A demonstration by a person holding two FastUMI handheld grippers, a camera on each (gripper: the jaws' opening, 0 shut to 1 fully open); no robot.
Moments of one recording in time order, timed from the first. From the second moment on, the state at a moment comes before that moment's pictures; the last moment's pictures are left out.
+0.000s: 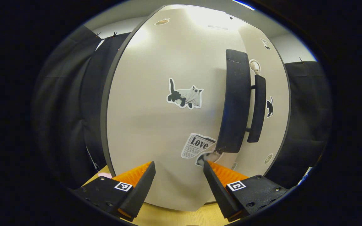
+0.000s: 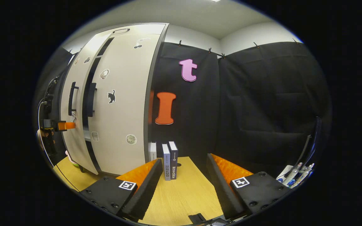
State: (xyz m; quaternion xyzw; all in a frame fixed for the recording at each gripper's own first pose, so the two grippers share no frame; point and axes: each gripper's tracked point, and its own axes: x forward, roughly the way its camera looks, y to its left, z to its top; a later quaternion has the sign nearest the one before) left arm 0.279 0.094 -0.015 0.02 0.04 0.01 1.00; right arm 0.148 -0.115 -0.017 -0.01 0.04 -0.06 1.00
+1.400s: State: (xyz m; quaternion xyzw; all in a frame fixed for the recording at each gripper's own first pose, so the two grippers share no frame) left arm 0.094 0.015 0.085 0.03 -0.02 0.02 1.00; right arm 0.178 -0.139 0.034 -0.03 0.01 0.04 1.00
